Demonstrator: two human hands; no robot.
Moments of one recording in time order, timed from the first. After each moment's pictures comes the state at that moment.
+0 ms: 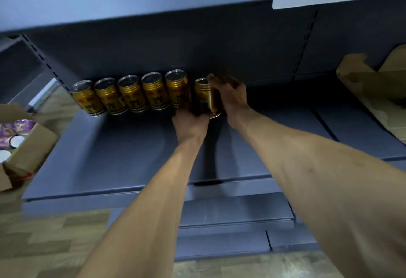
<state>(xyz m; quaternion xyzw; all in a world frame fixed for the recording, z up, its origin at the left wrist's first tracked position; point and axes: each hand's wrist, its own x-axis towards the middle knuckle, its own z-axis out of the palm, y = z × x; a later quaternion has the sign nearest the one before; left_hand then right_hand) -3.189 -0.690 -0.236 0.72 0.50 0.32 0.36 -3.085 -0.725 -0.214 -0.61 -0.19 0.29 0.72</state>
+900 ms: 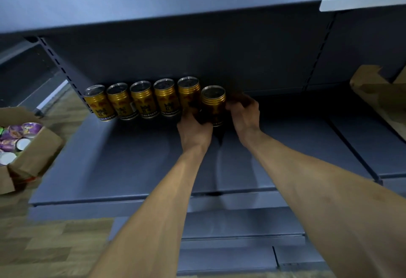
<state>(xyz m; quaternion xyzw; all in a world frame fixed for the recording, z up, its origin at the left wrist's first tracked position) -3.203 -0.675 -0.242 0.74 0.47 0.33 0.34 -3.096 -0.727 -0.242 -0.69 -0.21 0.19 0.67</state>
